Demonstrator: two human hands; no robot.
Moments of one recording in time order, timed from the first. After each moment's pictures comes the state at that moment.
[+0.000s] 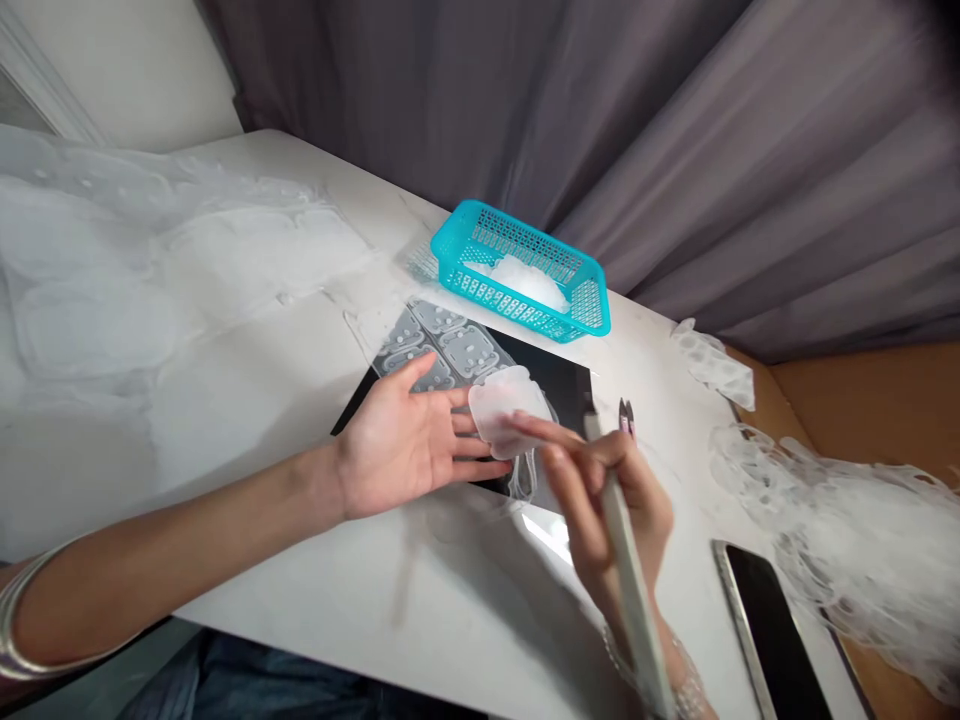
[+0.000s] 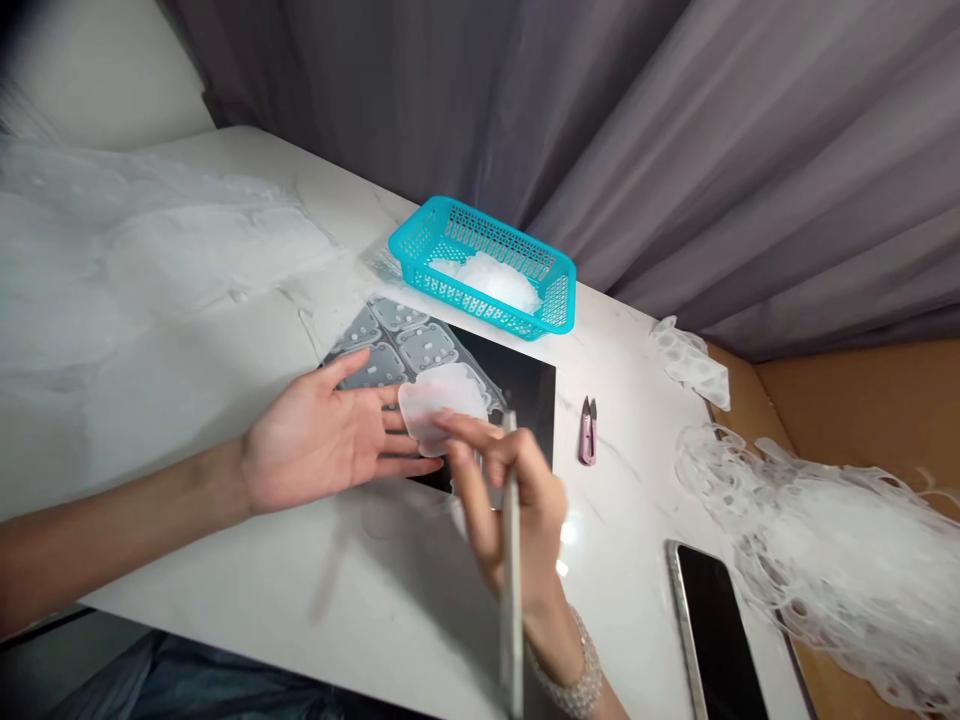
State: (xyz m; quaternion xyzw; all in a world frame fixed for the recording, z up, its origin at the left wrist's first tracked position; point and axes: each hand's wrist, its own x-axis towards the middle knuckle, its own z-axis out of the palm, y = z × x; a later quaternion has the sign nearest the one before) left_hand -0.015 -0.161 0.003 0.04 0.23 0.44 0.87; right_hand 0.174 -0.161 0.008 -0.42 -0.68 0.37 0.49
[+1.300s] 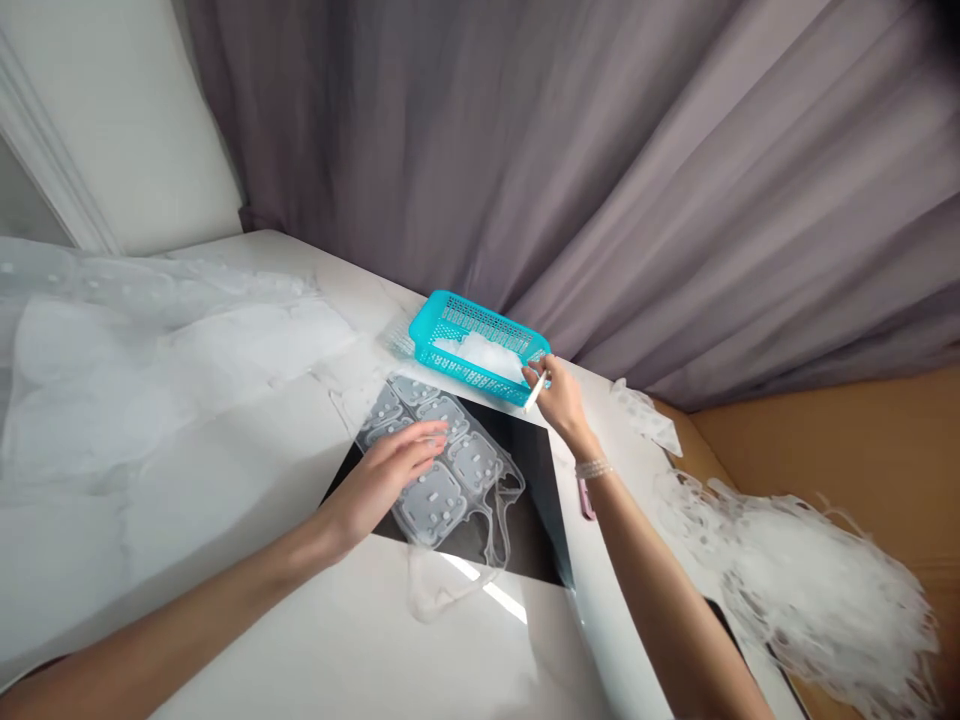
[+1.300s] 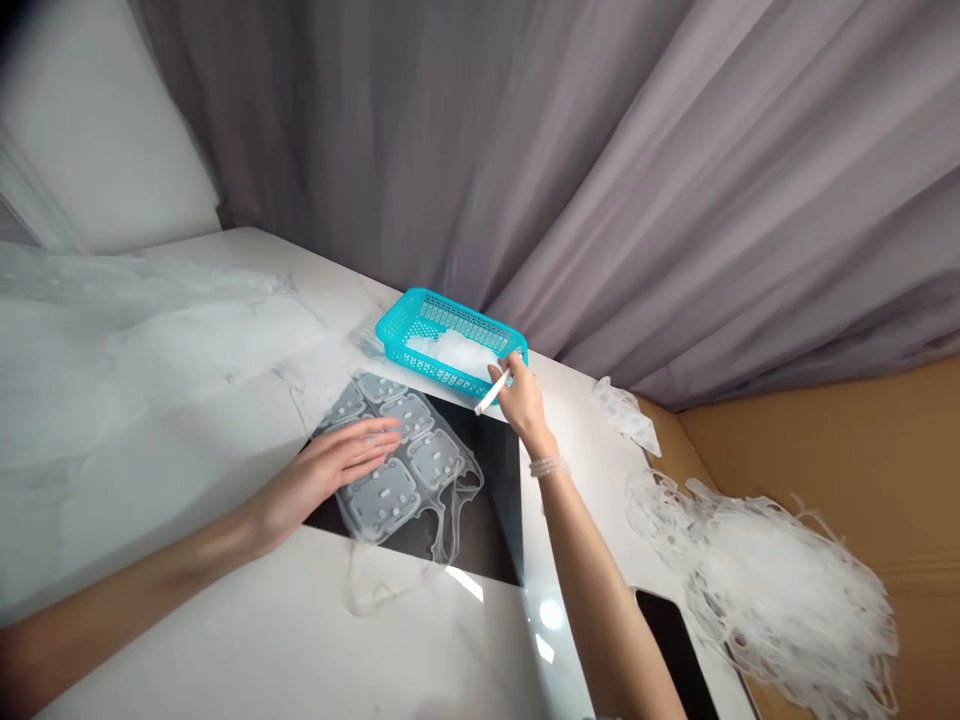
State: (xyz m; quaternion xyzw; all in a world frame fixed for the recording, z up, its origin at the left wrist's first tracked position) left_hand -0.030 -0.159 -0.002 0.34 0.45 0.53 0.64; right_hand 0.184 0.045 0.012 -0.48 -0.77 0.15 0.40
